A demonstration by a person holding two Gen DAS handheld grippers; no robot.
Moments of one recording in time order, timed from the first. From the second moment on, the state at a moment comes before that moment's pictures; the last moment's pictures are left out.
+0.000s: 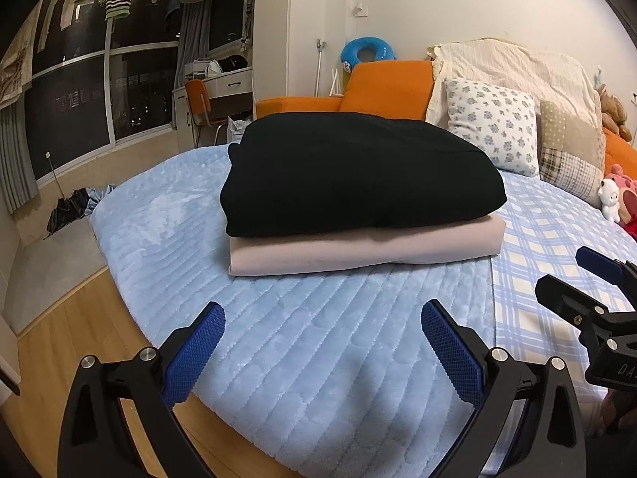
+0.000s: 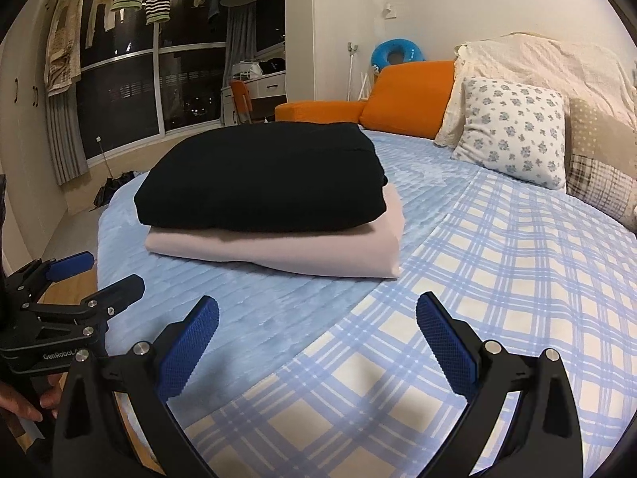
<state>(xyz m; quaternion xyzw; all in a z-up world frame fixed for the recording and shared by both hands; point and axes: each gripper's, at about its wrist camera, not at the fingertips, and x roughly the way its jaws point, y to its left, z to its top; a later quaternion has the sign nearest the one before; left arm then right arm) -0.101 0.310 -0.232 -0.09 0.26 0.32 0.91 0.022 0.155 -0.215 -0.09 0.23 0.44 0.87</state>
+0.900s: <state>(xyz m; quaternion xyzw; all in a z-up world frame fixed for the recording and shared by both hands) -0.094 0.300 -0.232 -0.08 0.26 0.32 0.91 0.022 0.149 -0.211 -0.09 0.22 0.43 0.87</state>
